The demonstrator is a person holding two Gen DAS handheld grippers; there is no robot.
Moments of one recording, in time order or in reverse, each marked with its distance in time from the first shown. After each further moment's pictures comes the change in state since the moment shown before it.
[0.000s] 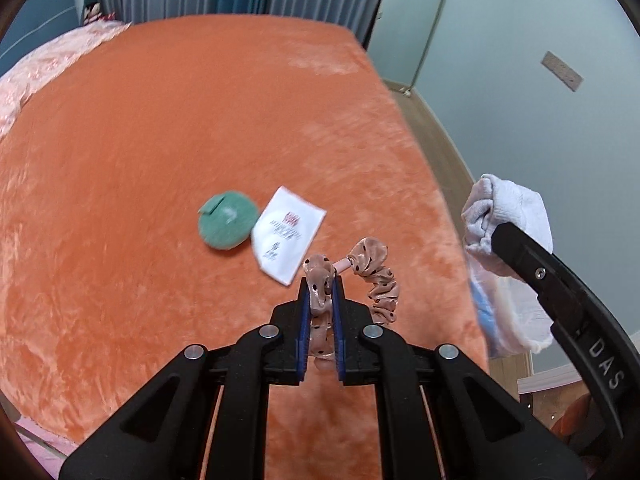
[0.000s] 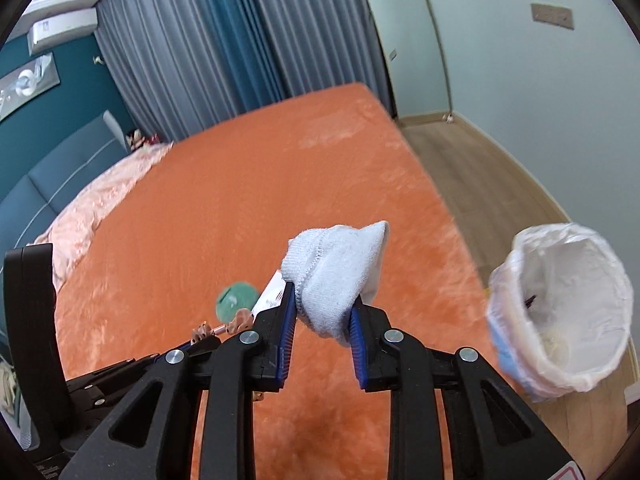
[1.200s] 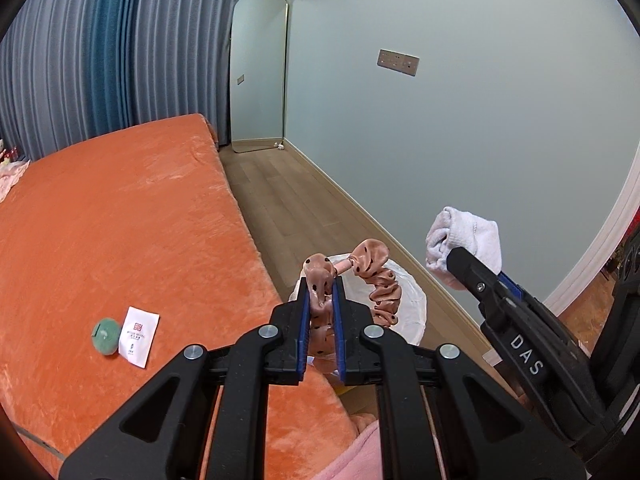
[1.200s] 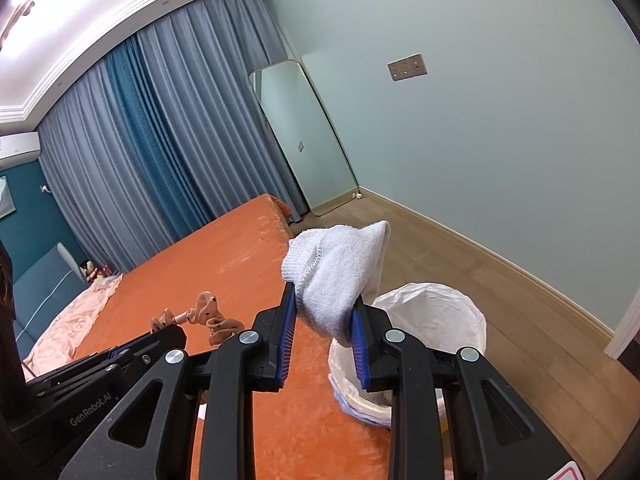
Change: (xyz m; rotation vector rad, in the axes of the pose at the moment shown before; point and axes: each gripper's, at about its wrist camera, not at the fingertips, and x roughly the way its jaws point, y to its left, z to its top) left arm -0.113 -0.232 -0.004 0.378 -0.205 -0.244; right arm -0.182 -0.158 0.003 0.271 -0.353 -0.186
